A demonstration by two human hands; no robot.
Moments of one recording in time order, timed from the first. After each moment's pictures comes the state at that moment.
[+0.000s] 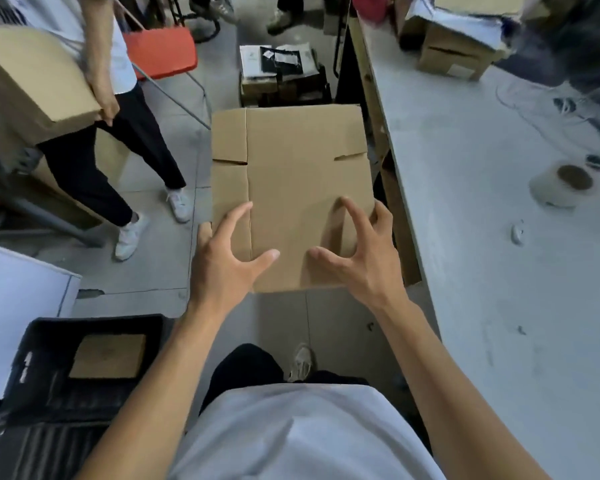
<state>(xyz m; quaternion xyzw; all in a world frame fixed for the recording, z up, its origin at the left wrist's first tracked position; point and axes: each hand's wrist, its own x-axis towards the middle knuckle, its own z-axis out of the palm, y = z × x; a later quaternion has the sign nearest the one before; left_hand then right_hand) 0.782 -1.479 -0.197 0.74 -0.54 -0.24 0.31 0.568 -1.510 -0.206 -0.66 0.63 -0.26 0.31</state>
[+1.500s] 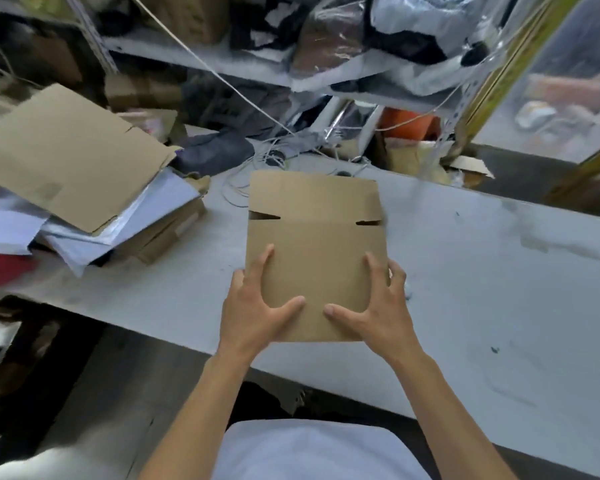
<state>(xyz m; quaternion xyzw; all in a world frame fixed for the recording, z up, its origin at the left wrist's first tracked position) 0.447 -1.976 -0.215 0.28 -0.86 -0.43 0.03 0.361 -1.780 -0.217 -0.10 0.91 -0.37 0.17</state>
